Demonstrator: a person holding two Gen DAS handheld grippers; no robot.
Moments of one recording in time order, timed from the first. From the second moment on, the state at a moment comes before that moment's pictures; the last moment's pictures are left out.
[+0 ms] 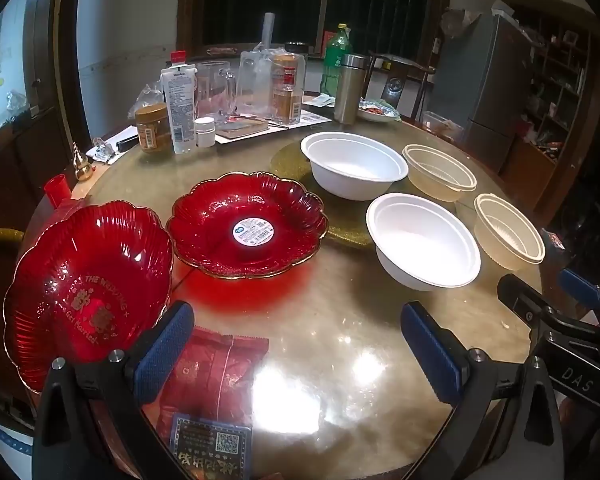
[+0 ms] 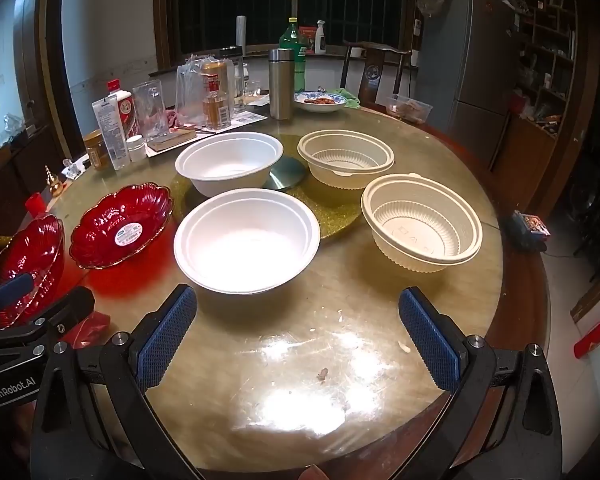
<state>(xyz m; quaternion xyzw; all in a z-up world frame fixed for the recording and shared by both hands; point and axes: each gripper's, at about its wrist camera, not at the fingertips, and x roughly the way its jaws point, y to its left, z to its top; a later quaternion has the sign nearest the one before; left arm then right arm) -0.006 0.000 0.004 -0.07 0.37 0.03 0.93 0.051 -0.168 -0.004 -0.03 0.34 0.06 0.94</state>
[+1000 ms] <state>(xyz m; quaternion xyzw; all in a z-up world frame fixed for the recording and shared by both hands) -0.007 -0.002 0.004 -0.07 0.37 0.03 0.93 0.051 -0.167 -0.003 -0.04 0.34 0.06 0.94</state>
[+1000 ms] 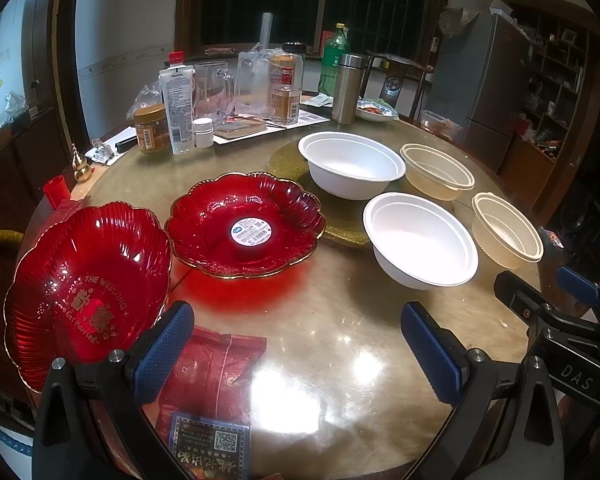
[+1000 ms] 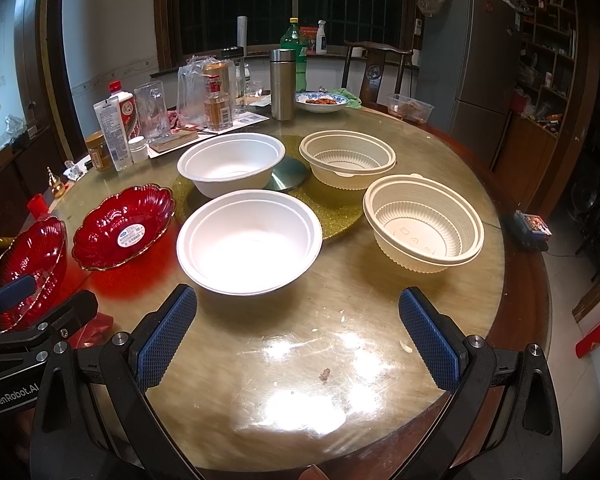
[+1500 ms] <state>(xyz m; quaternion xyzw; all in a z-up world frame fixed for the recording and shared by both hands) -0.010 -0.003 0.005 -0.07 0.37 0.03 0.93 0.051 -0.168 -0.004 -0.04 0.34 0.06 0.94</state>
